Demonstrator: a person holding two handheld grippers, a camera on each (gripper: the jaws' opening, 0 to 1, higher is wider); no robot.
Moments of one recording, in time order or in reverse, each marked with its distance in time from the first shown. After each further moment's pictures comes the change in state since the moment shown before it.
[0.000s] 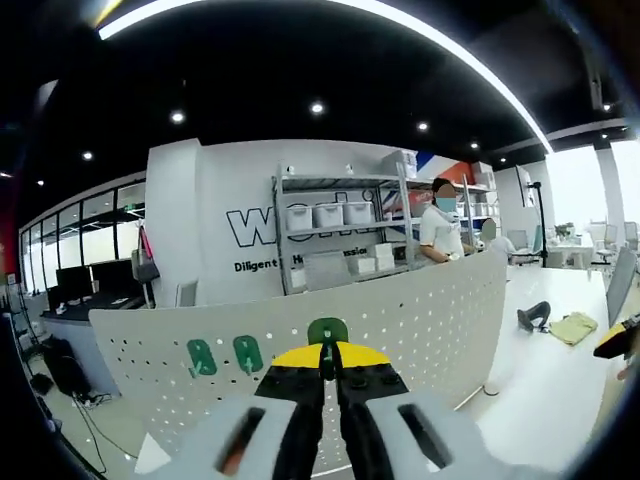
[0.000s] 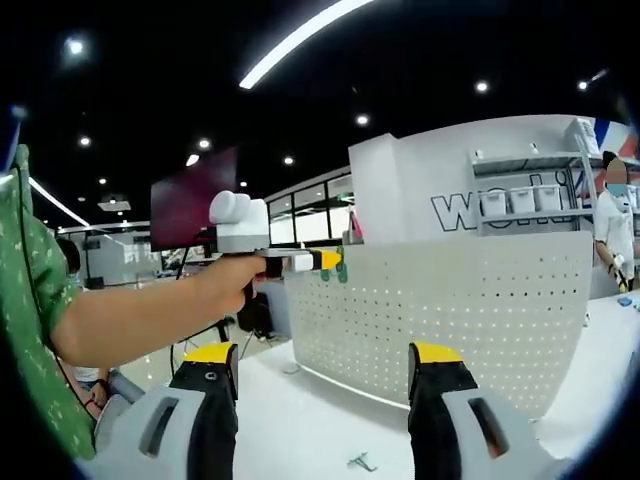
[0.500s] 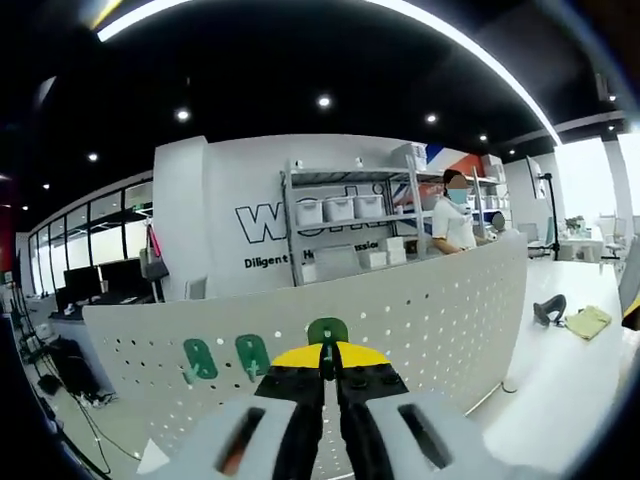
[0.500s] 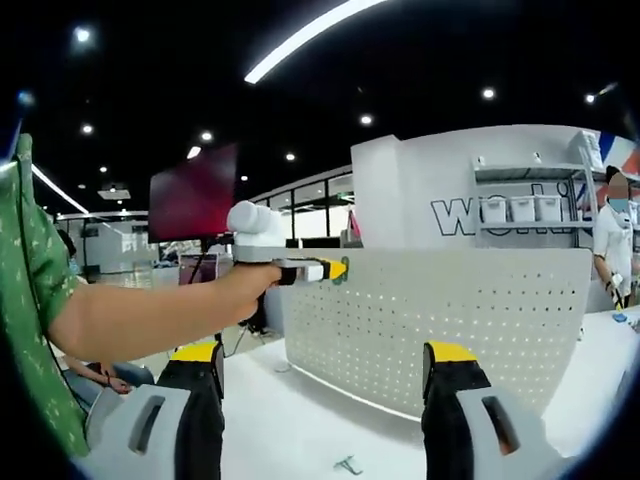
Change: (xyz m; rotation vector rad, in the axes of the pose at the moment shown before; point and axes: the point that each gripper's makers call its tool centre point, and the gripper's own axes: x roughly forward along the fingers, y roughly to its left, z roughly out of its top) left arm 0.029 0.014 -0.014 0.013 0.025 0.046; right arm 0.004 -0.007 0.009 -0.055 0.016 -0.004
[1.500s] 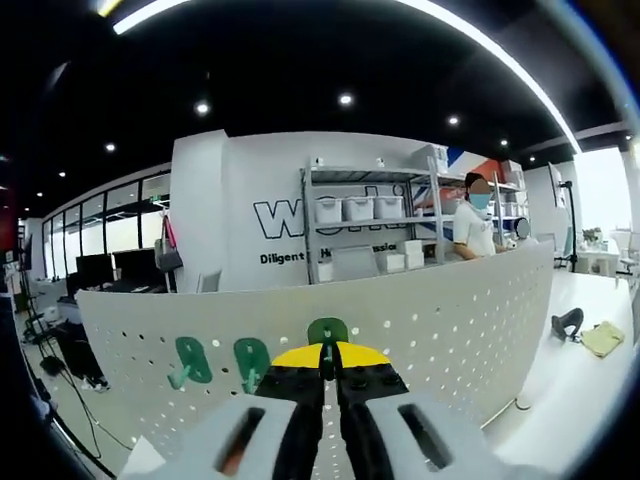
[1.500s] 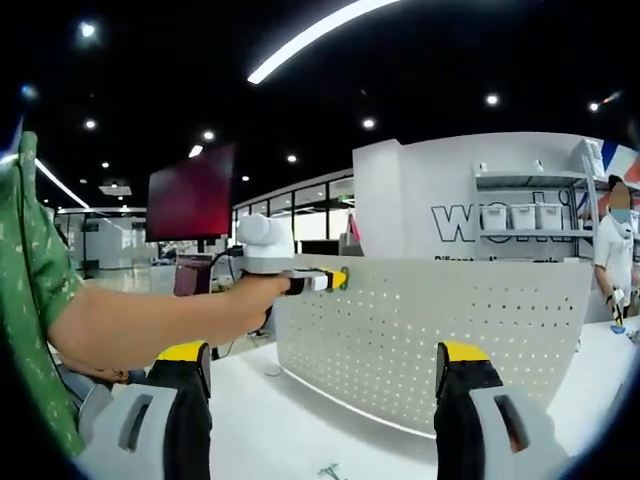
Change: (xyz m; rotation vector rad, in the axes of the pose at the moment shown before) left arm 0.022 0.007 -0.003 -0.057 -0.005 0.087; right arm 0.007 -0.020 0.008 -0.017 -0.012 -0.006
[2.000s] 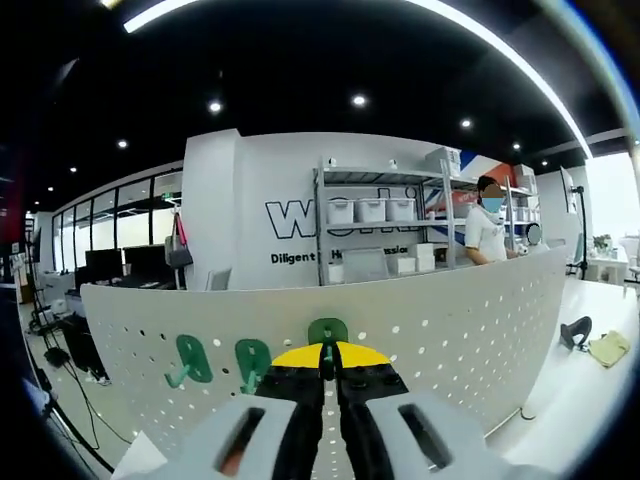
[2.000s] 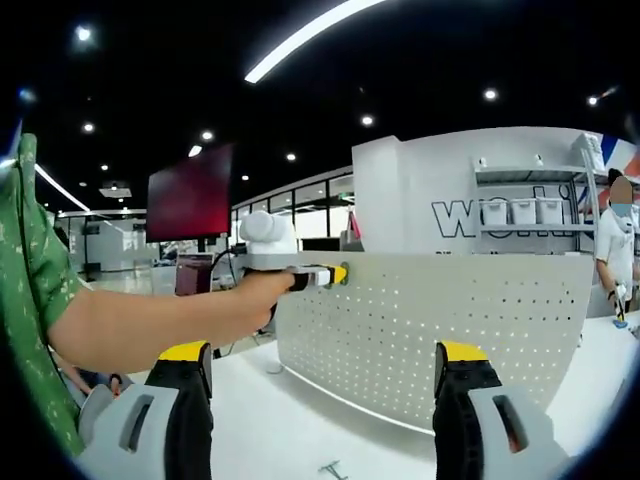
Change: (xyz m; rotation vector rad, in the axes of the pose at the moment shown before) left arm 0.008 0.004 0.001 -0.018 -0.009 0.050; right arm 0.000 -0.004 -0.005 0.016 0.009 0.008
